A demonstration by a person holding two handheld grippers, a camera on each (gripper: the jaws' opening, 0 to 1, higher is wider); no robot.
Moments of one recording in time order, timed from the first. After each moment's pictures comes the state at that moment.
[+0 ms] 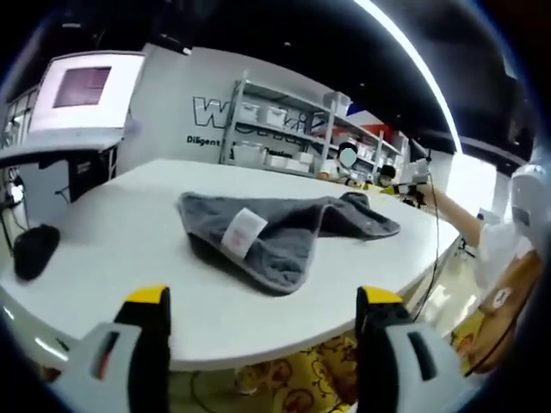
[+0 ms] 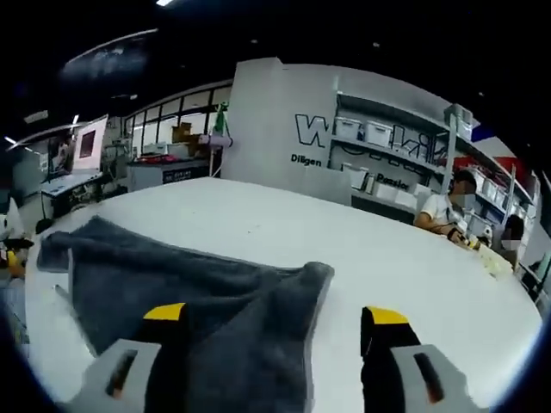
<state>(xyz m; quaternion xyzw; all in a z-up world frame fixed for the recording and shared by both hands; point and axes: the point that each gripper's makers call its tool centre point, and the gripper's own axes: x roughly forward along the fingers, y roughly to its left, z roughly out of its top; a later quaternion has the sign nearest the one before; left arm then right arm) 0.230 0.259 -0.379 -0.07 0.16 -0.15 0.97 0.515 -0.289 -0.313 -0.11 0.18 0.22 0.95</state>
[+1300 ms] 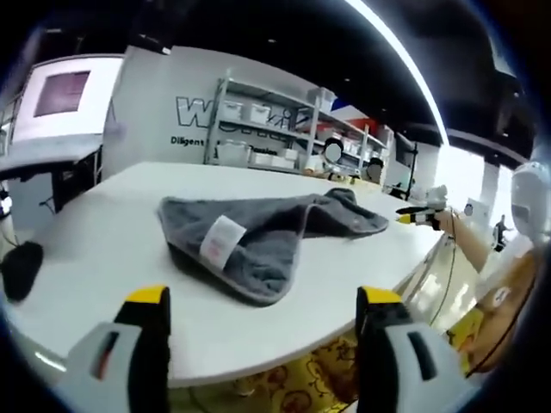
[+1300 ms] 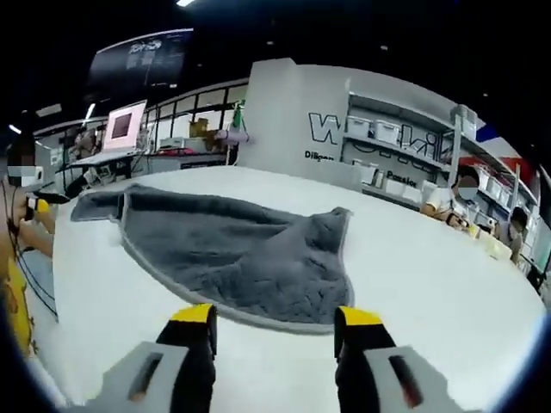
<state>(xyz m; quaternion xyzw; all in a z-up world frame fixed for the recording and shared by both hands) 0.239 0.242 -0.372 -0.05 0.16 -0.19 0.97 0.423 -0.300 -0.377 -0.11 0.18 0.24 0.95</state>
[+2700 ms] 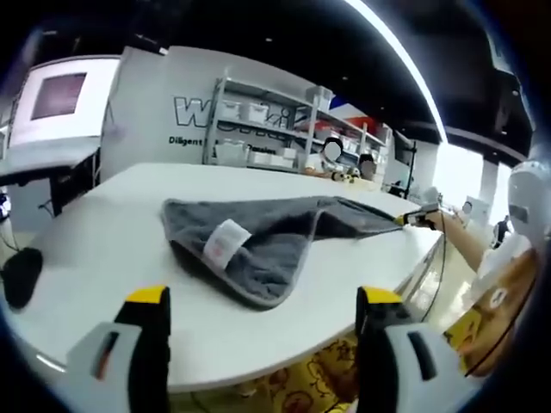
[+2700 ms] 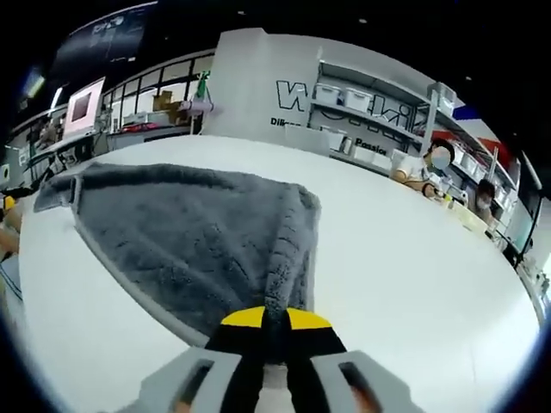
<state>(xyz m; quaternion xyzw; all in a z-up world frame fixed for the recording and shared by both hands) 0.242 0.243 -0.370 -0.05 0.16 -0.19 0.97 0.422 -0.352 -0.413 -0.13 0.26 0.15 0.94</state>
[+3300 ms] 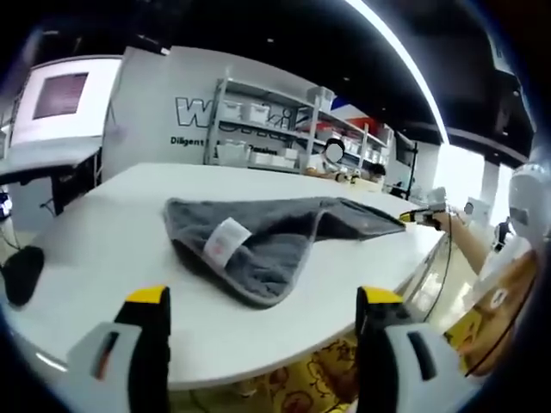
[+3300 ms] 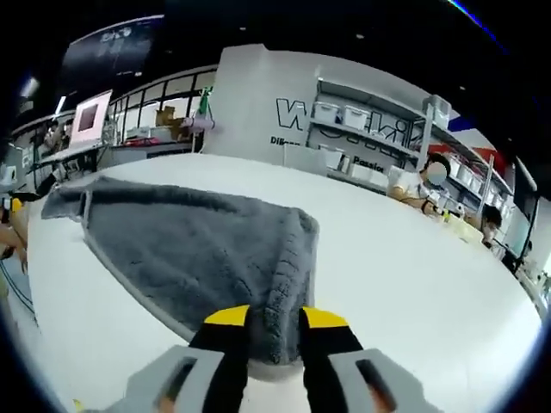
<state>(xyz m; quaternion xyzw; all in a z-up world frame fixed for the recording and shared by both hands) 0.240 0.245 -0.369 -0.05 0.16 -0.18 0.97 0.405 -0.344 -0.364 -0.11 0.16 0.16 0.97</state>
